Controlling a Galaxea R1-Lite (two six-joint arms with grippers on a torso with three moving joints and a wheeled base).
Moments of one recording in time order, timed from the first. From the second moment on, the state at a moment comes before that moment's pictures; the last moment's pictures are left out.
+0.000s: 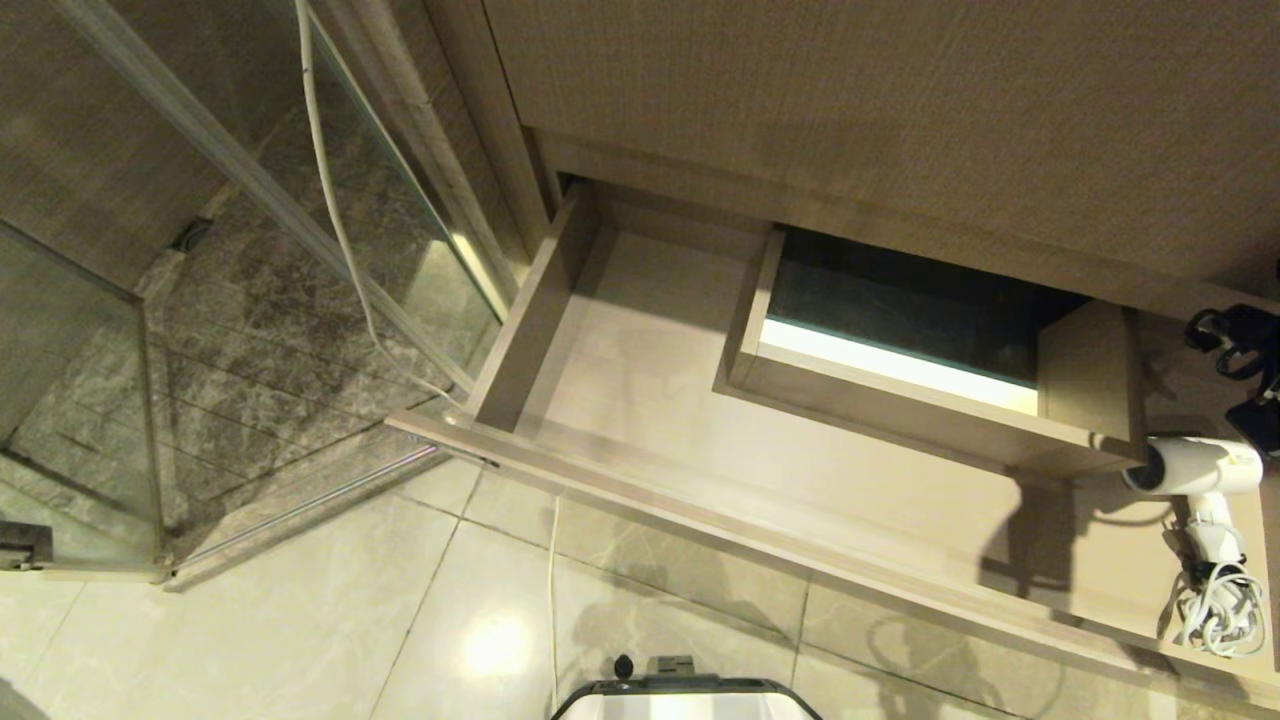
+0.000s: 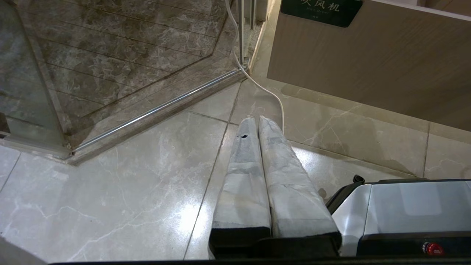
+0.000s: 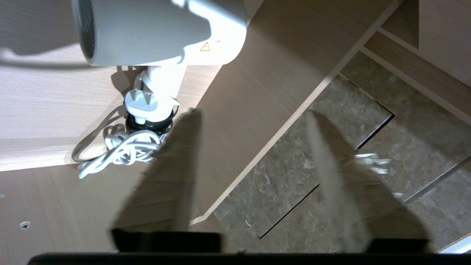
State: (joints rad) left arm 0.00 0.00 0.00 0.00 0.00 0.00; right arm -0.45 1.91 -1.34 0.15 -0.43 -0.71
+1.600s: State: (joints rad) left arm 0.00 0.00 0.00 0.00 0.00 0.00; right arm 0.04 1.14 -0.80 0.17 -0.07 -0.42
